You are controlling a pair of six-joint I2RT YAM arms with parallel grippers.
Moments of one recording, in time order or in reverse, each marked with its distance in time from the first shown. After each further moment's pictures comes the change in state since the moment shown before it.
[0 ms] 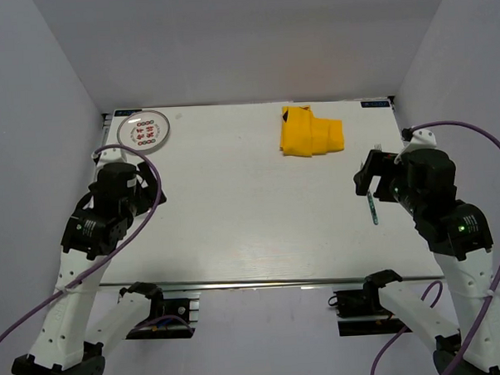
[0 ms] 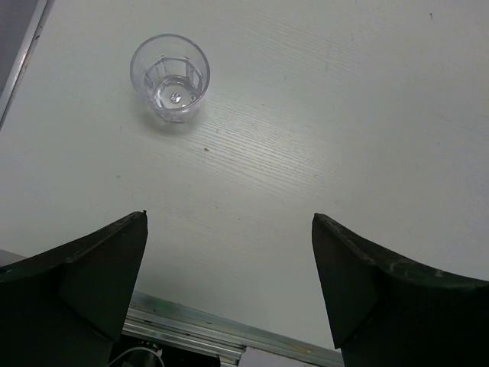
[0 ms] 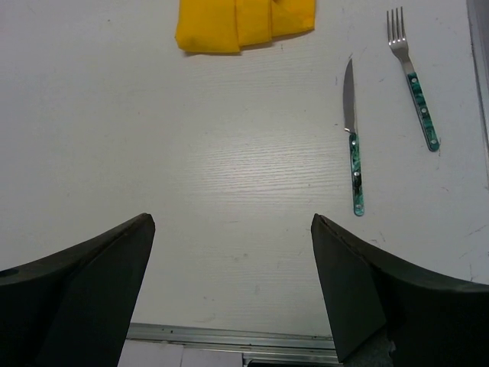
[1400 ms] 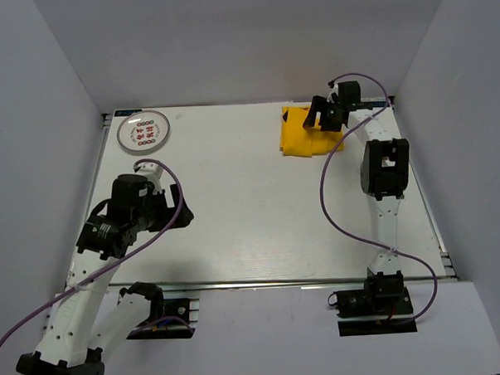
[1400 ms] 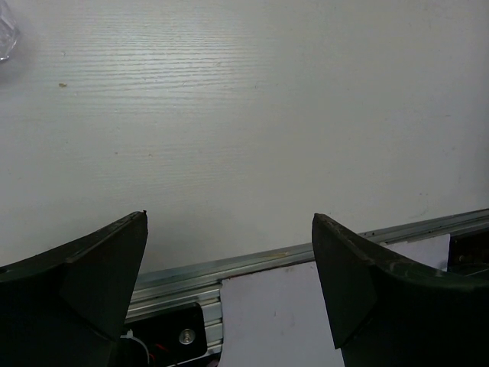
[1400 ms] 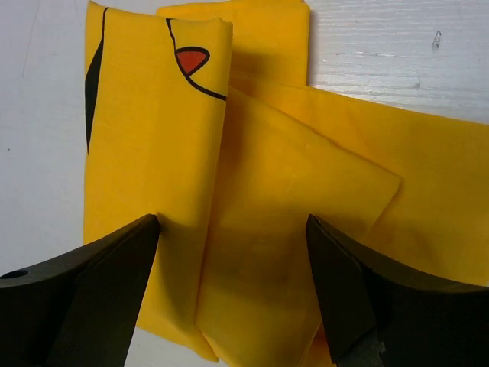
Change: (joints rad) left arm 0.000 -0.055 -0.208 0.075 0.489 0.133; right arm -0.208 1.659 0.821 0.583 -0.506 -0.061
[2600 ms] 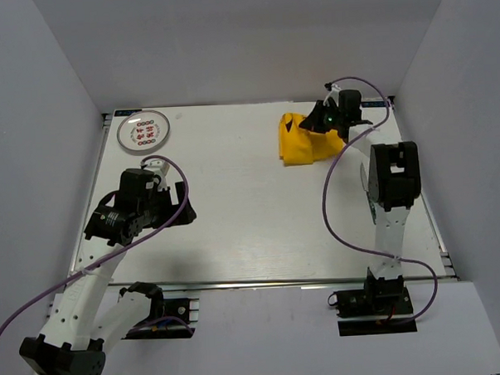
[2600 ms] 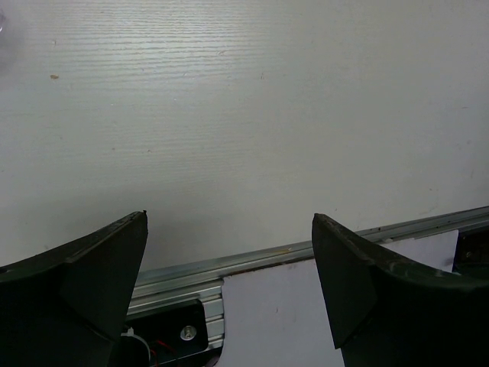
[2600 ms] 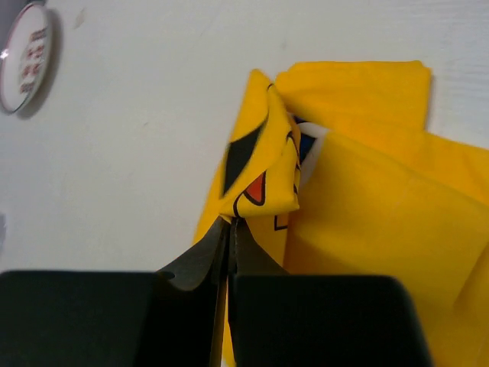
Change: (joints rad) left arm 0.000 0.085 -0.001 0.010 0.014 0.008; right arm 0.016 -0.160 -0.356 0.457 -0.200 0.099
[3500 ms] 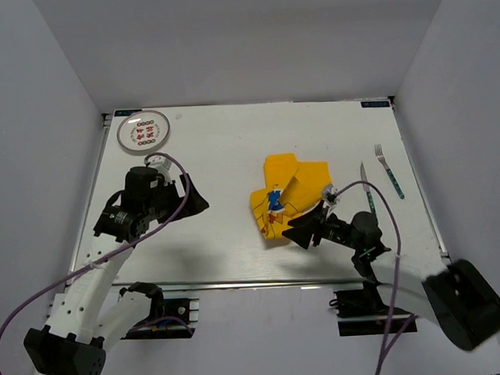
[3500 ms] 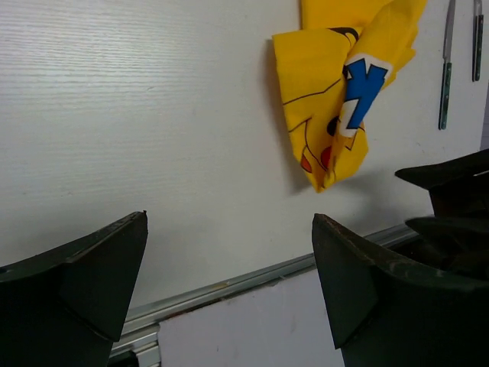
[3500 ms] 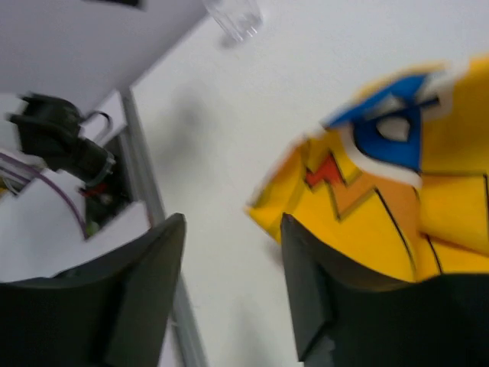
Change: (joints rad) left arm 0.000 0.005 -0.089 0.211 0.105 -0.154; right arm 0.403 -1.182 -1.700 0.982 -0.090 0.193
